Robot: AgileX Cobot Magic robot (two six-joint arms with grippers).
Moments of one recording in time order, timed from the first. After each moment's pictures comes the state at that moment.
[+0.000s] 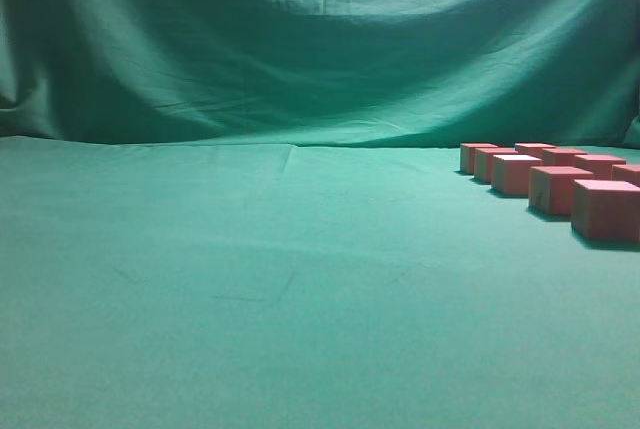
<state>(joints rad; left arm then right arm) -0.01 -0.01 0.02 -0.09 0.35 -0.02 0.01 0.92 -0.75 0.58 1.00 -0.51</state>
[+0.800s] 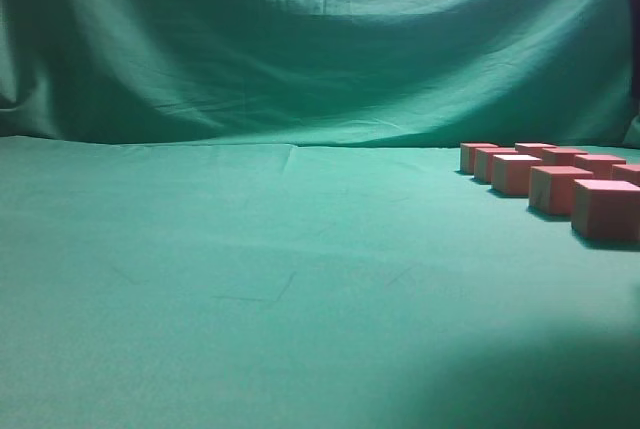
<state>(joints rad) -0.01 -0.01 0.02 -0.09 0.35 -0.02 0.44 1.45 -0.91 0.03 0.87 0.20</state>
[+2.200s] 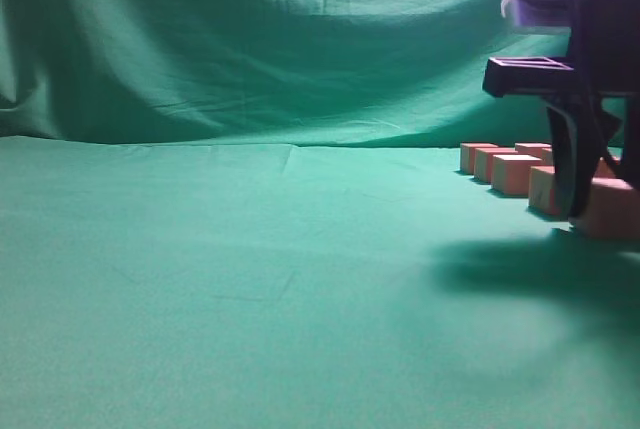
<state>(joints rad) -0.01 -0.01 0.02 -0.09 0.35 -0.02 0.44 1.72 -0.92 -0.09 0.60 0.38</state>
